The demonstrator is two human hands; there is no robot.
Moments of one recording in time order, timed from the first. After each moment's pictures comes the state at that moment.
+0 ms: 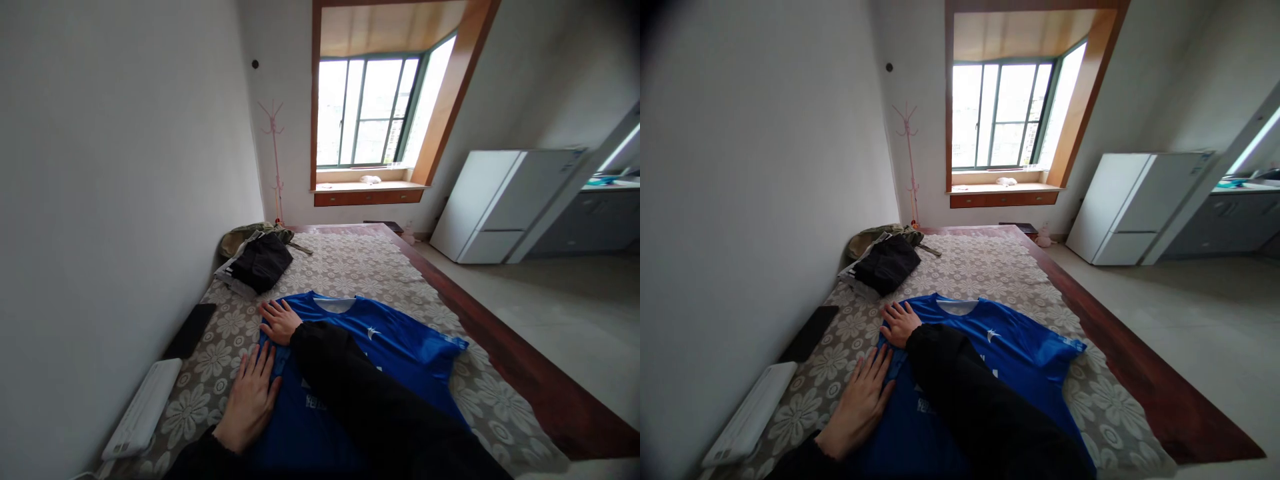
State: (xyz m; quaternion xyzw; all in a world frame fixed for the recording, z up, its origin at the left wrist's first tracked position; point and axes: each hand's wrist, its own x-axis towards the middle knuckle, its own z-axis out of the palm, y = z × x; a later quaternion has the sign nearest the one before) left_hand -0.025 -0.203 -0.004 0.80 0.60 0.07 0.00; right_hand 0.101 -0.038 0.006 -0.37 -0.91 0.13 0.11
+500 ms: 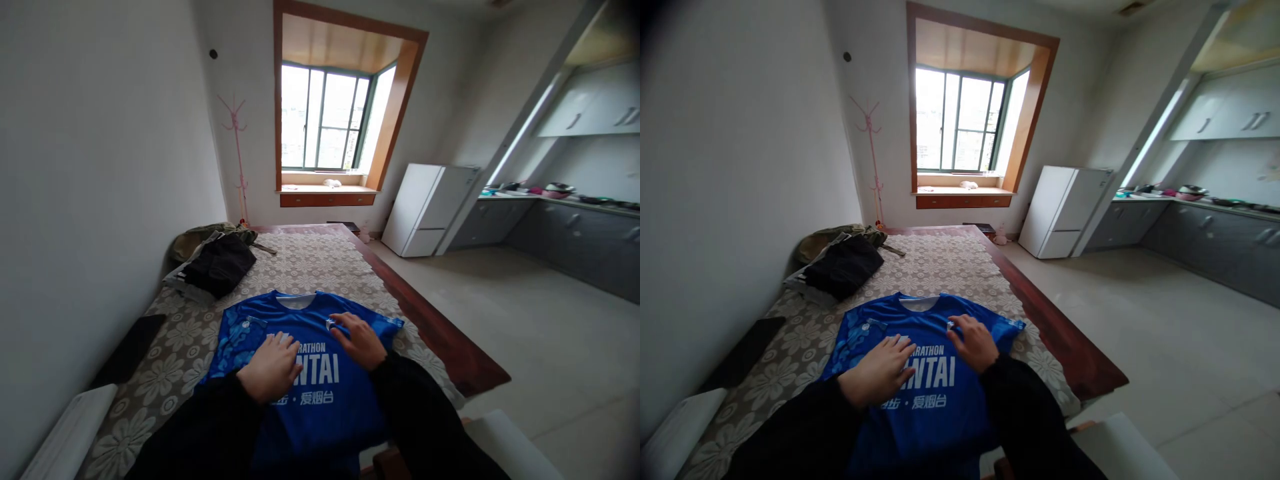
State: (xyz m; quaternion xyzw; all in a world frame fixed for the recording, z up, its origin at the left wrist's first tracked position) left_hand 0.096 -0.164 0.089 0.90 0.42 -0.03 0.11; right_hand 0.360 -0.161 0.058 -0.61 -0.75 0.11 0.23
